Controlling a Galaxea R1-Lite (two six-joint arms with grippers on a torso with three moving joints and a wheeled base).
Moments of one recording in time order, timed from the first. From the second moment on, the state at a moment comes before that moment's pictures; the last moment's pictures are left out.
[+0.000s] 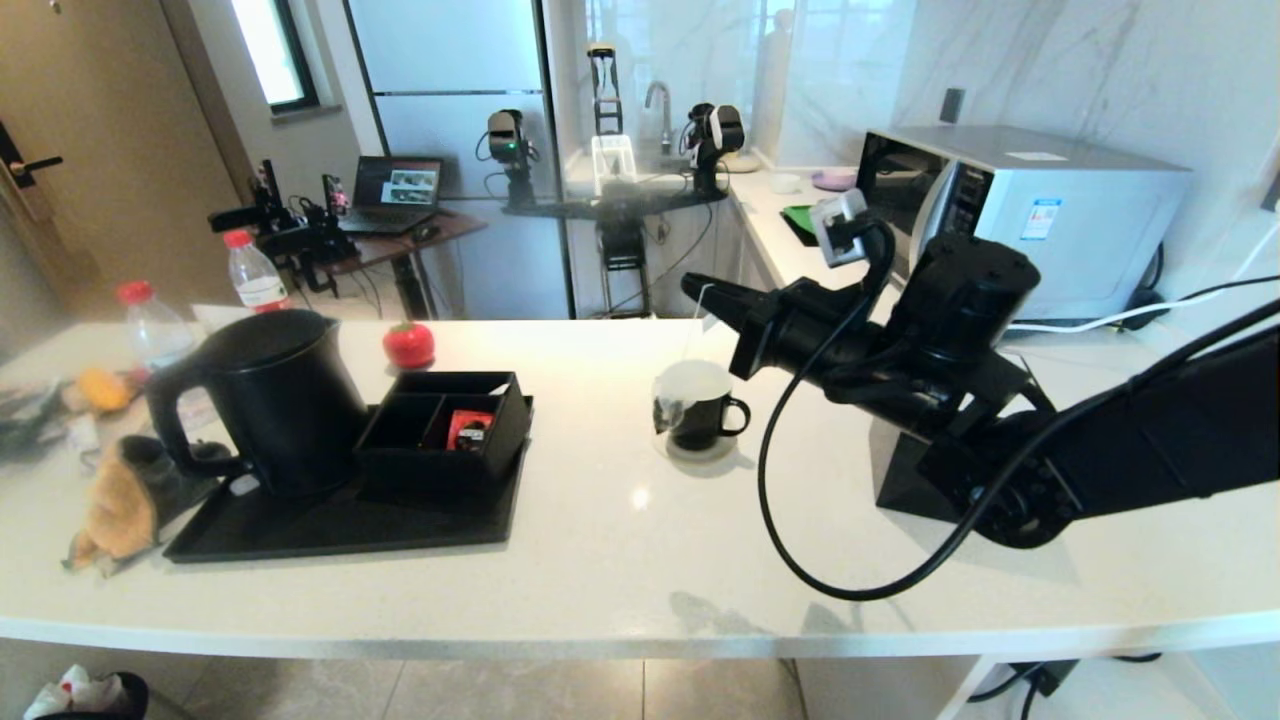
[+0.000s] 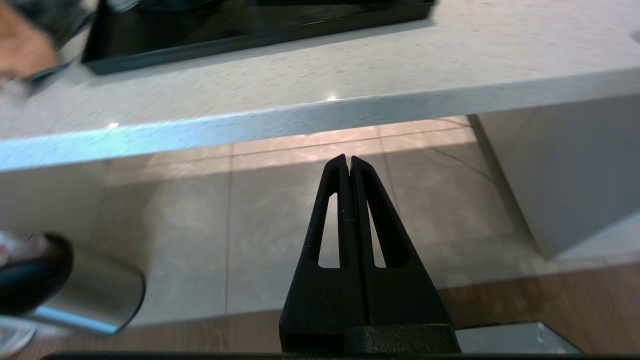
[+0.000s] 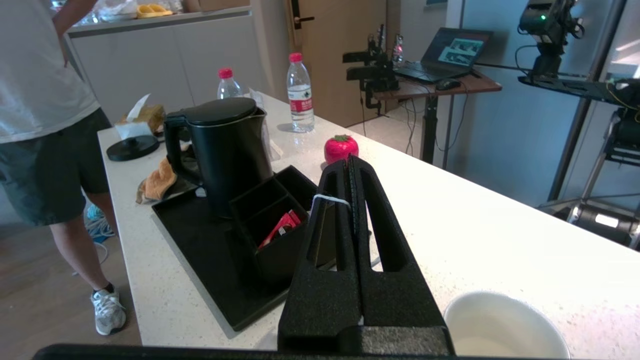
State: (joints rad) left arm -0.05 0.29 0.00 0.01 -0.02 0.05; right arm 0.55 2.00 -1.11 -1.17 0.37 0.14
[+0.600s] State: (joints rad) left arm 0.07 0.28 0.00 0.01 -0.02 0.05; right arm 0.48 2.05 -1.34 -1.04 0.37 0.14
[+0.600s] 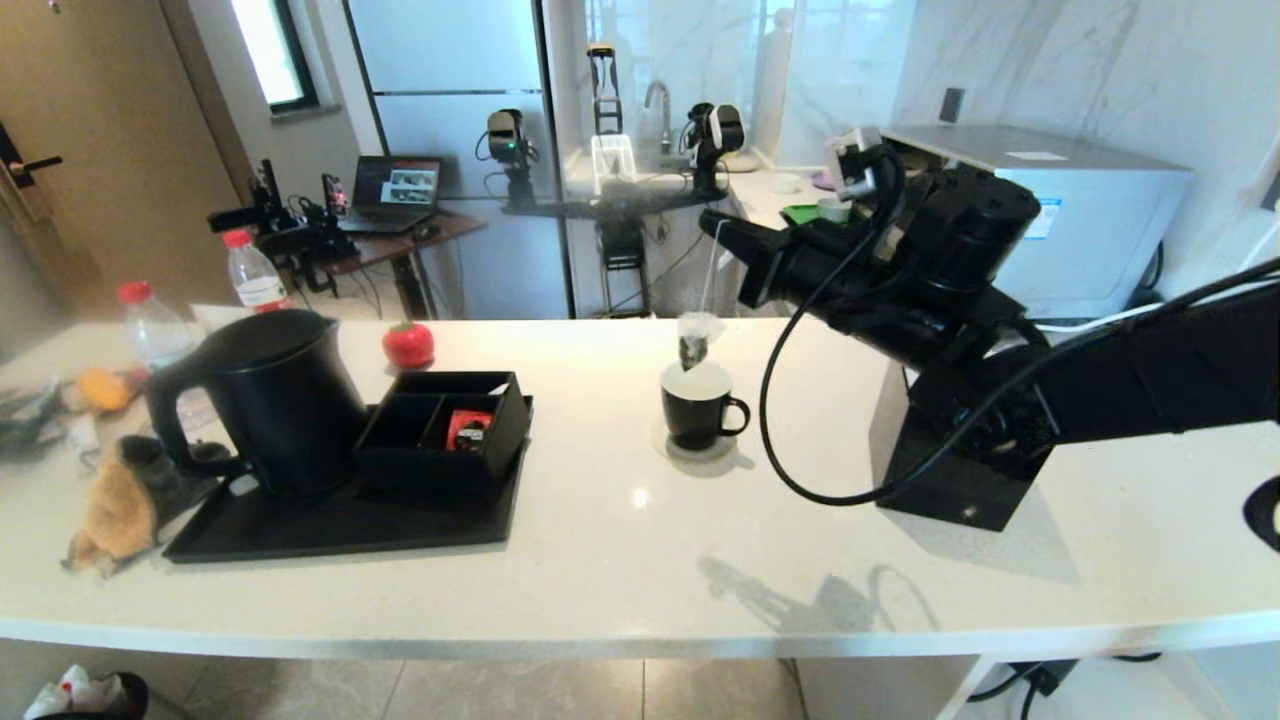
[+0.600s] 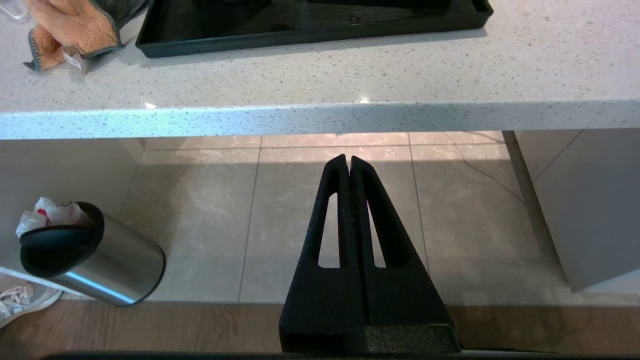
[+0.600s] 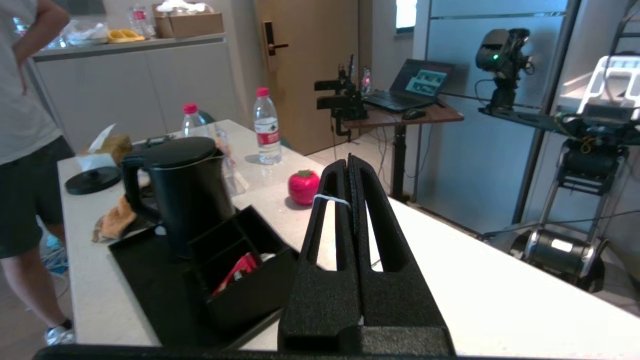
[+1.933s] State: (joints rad) left arm 0.00 0.02 0.00 0.01 -0.02 0.05; right arm 0.46 2.09 -1.51 -0.89 0.37 0.06
